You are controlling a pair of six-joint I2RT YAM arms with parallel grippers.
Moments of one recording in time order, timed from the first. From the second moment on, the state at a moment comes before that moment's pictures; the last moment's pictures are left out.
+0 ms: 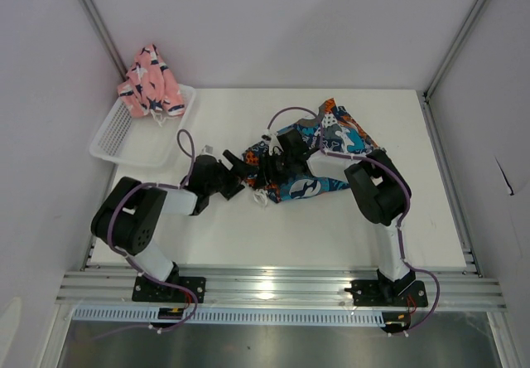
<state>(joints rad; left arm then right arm) -0.36 1.63 0.54 0.54 0.22 -1.15 0.64 2.09 1.35 -0.10 -0.53 0.40</state>
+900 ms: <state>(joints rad) -0.41 1.80 0.50 0.86 0.17 -1.37 0.67 2.07 1.27 0.01 -0.50 0.43</state>
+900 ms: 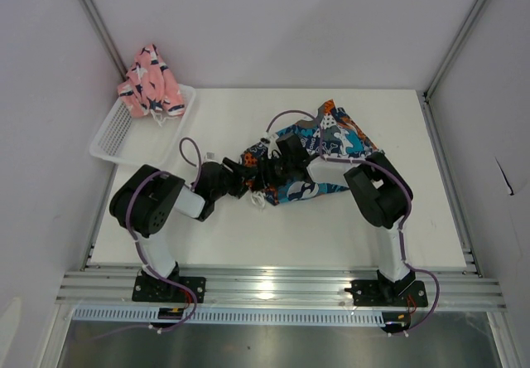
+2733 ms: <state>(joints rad) -0.15 1.65 0.84 -0.11 0.30 -0.56 0.33 1.68 0.97 -0.05 -0.37 0.54</state>
